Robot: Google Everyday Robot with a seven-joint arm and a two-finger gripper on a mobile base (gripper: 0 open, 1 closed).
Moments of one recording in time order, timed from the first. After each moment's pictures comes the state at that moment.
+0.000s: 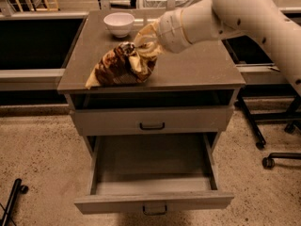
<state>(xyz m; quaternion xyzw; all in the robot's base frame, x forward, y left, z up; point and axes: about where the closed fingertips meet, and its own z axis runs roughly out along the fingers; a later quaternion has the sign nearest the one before) 0.637 0.018 0.942 -0.79 0.35 -0.01 0.50</state>
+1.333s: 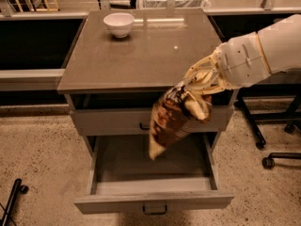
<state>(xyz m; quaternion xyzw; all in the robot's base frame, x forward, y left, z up) 0.487 -0.096 0.934 -0.84 0.32 0.03 0.44</state>
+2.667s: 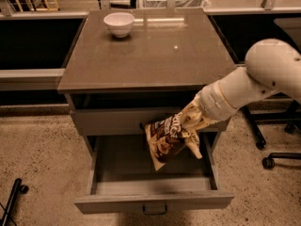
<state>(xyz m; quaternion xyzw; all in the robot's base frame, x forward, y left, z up) 0.507 -0.106 0.778 -0.89 0.32 0.05 0.32</state>
